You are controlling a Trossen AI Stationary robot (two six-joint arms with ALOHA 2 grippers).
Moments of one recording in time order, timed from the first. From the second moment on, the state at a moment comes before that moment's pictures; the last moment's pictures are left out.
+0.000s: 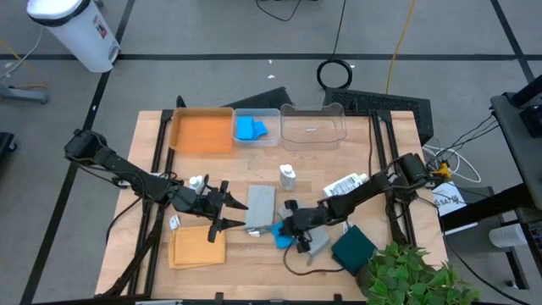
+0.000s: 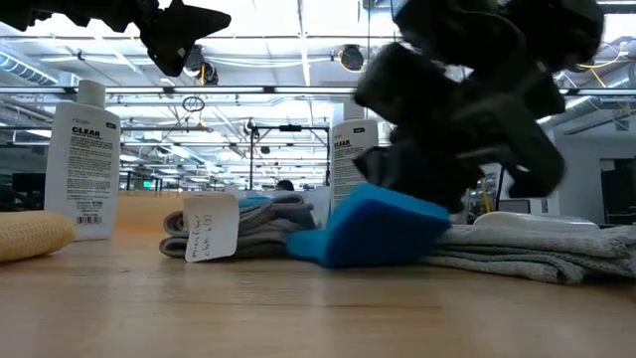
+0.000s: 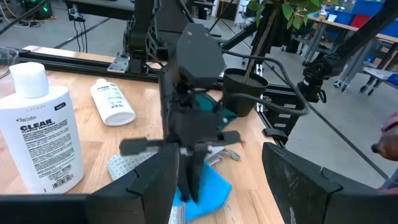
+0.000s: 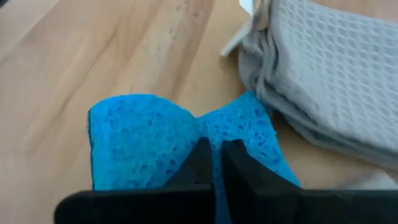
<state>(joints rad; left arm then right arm) -0.43 1.18 0.50 0.52 -0.24 -0.25 0.32 1.91 0.82 0.31 0.06 0.01</state>
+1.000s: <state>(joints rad) -0.43 1.18 0.50 0.53 -0.24 -0.26 0.18 1.87 0.82 0.36 -0.20 0.11</state>
